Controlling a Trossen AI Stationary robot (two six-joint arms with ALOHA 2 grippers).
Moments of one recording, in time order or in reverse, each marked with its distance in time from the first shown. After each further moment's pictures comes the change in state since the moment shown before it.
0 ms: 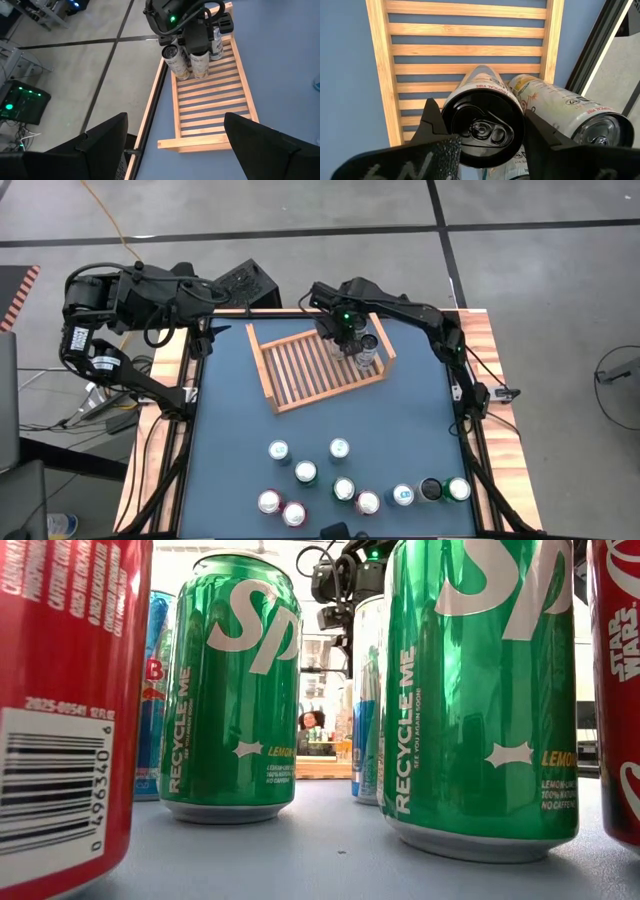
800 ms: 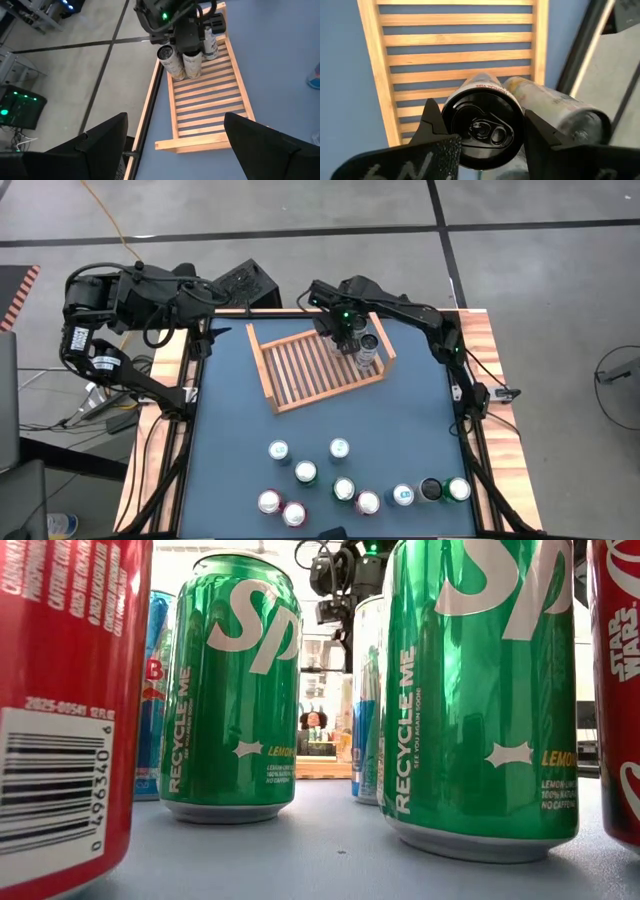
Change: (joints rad) left arm 0.000 0.000 0.000 0.000 0.026 0.017; right arm 0.017 0.007 0.067 -0.024 -0.023 0.070
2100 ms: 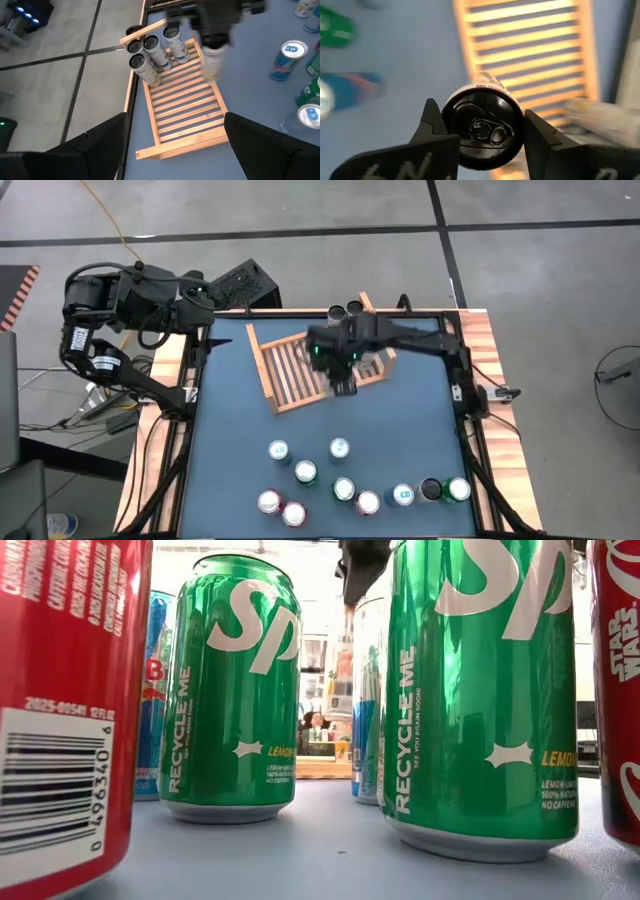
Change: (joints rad) left arm 0.000 0.000 0.000 0.000 0.151 0.053; right arm 0.310 -0.112 0.048 -0.099 0.018 0.462
